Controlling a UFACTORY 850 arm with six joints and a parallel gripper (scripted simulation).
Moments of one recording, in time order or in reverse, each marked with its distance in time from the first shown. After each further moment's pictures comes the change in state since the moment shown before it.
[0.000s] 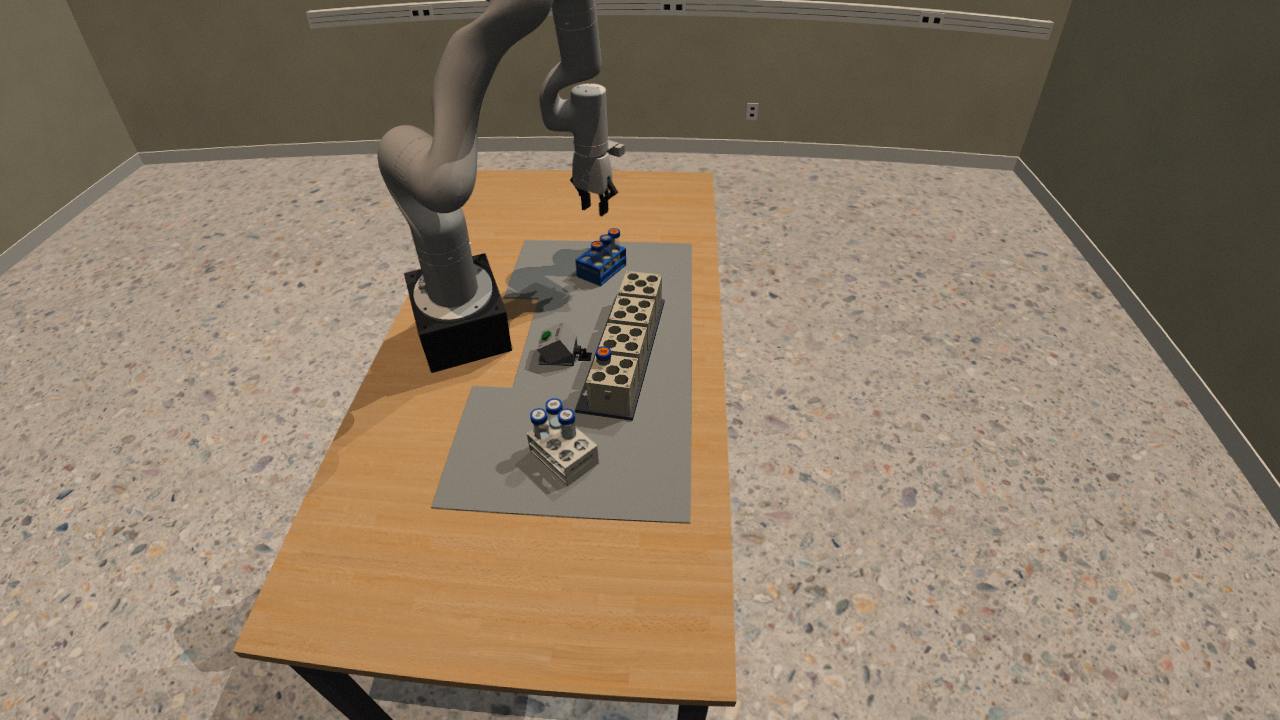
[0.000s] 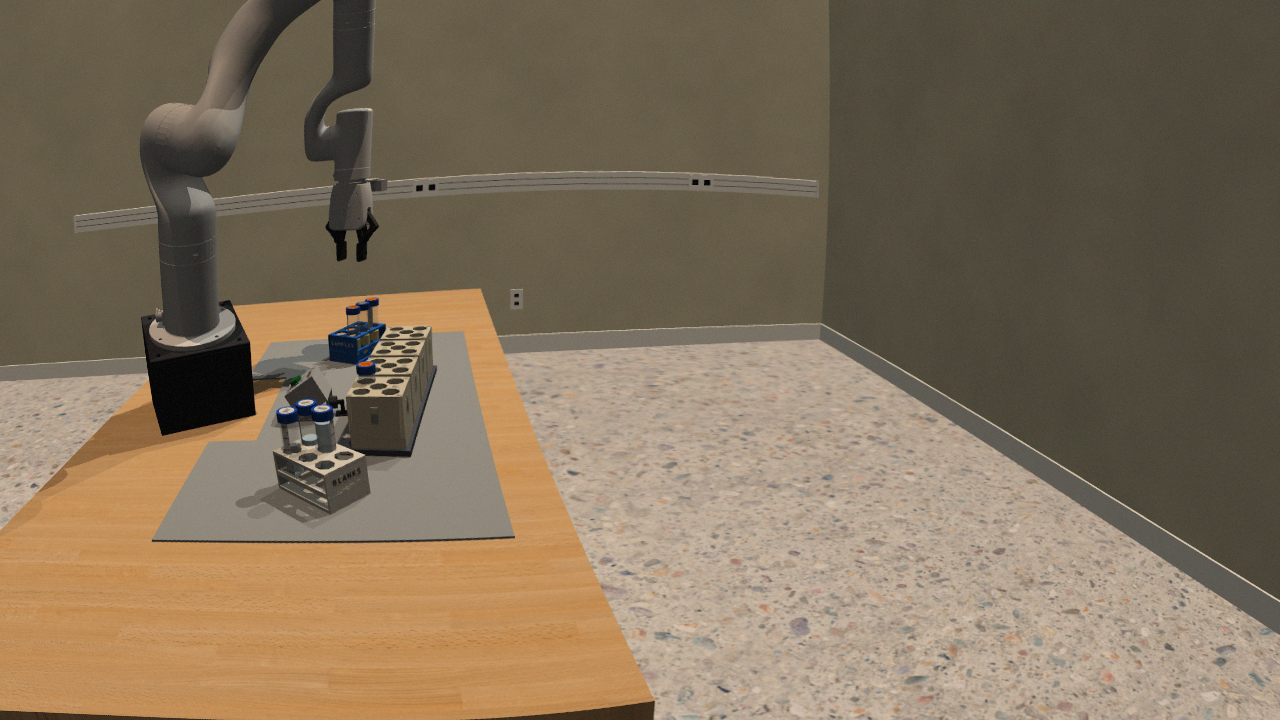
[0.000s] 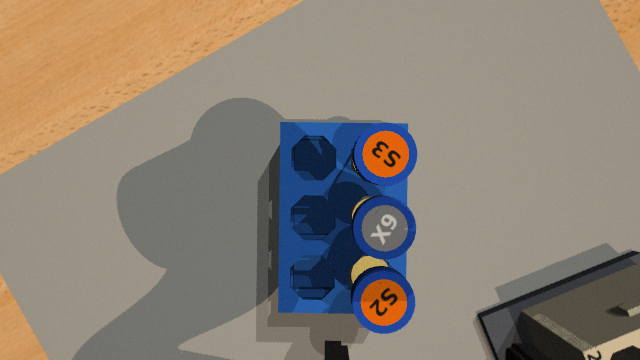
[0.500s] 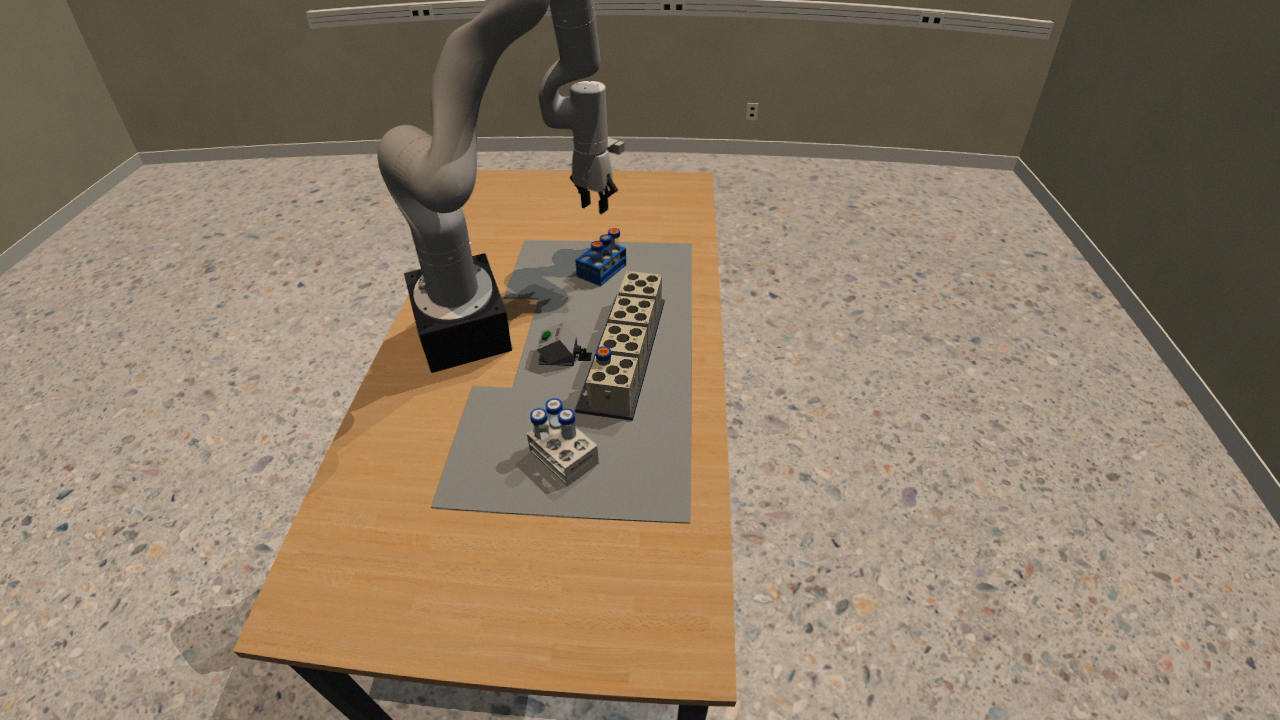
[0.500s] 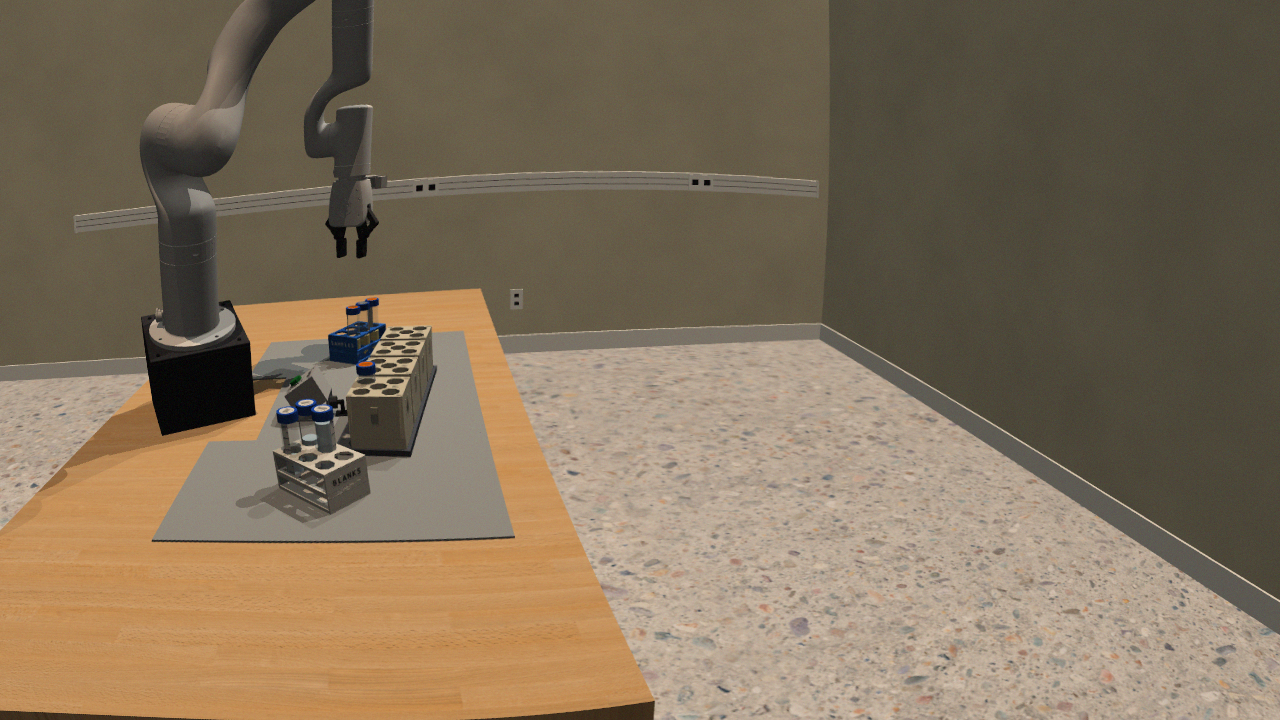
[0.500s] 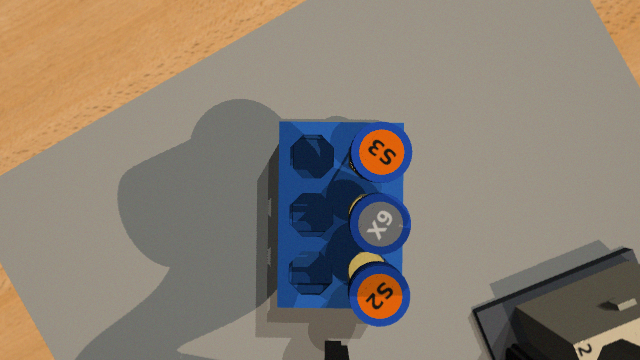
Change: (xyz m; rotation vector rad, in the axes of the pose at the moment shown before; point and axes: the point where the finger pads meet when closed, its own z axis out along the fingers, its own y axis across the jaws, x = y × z) arm -0.002 0.001 -0.008 -0.002 0.002 0.000
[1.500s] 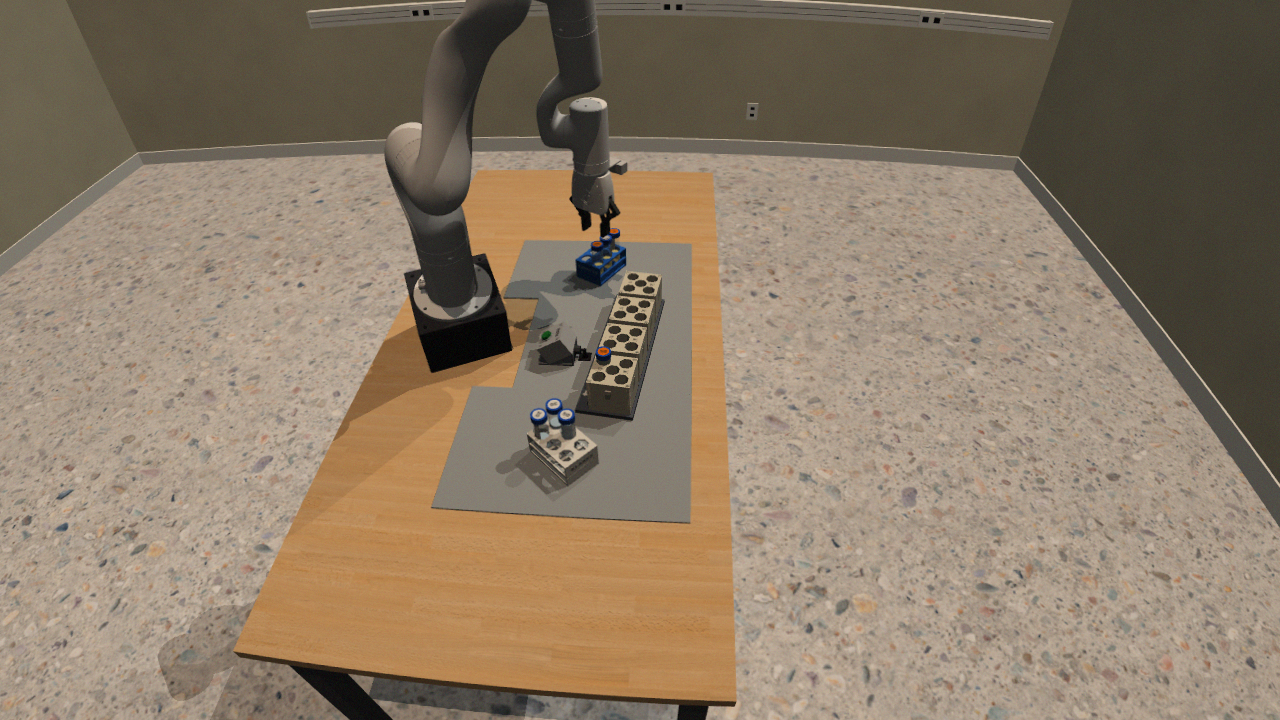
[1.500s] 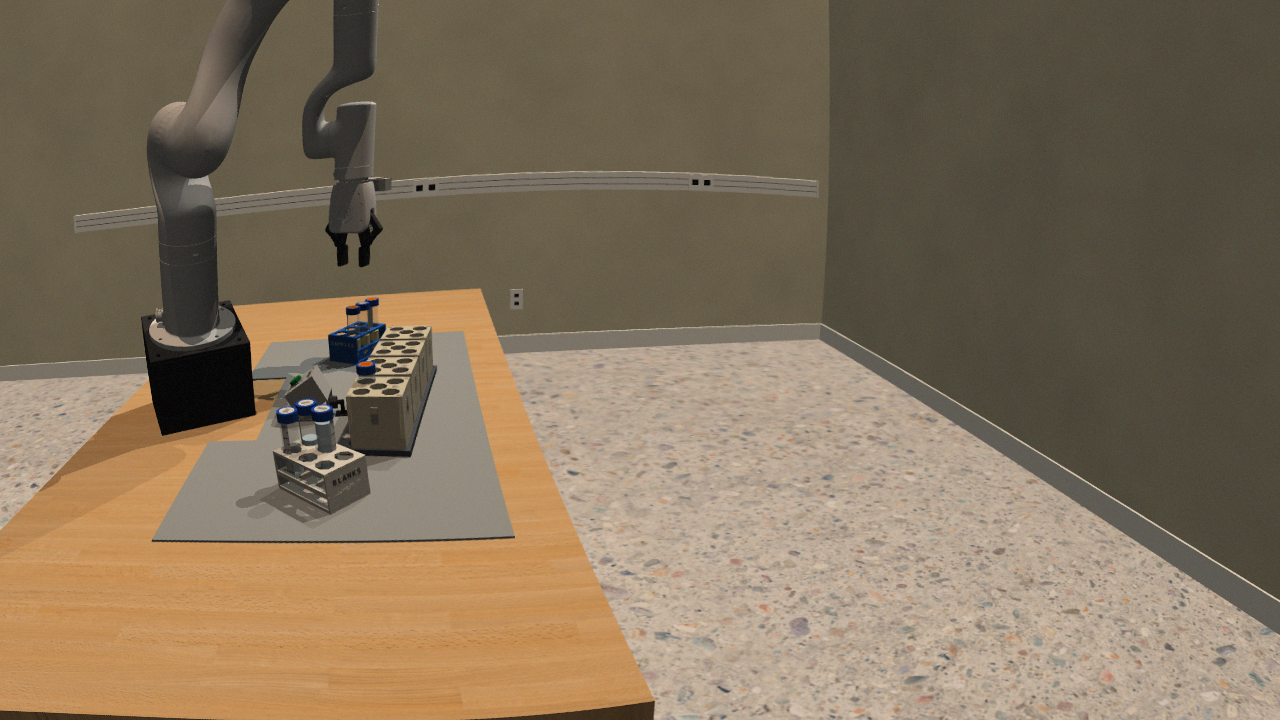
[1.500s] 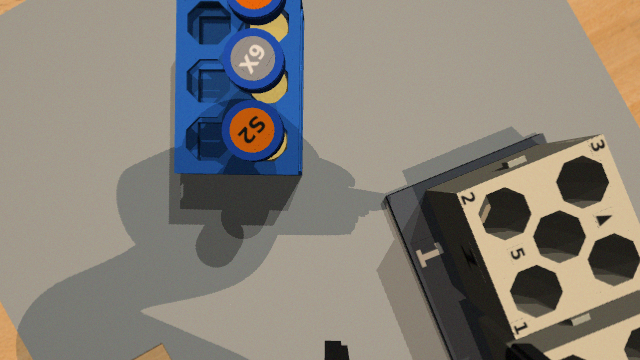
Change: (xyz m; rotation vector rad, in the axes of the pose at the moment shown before) arm -0.091 0.072 0.000 0.001 0.001 -0.001
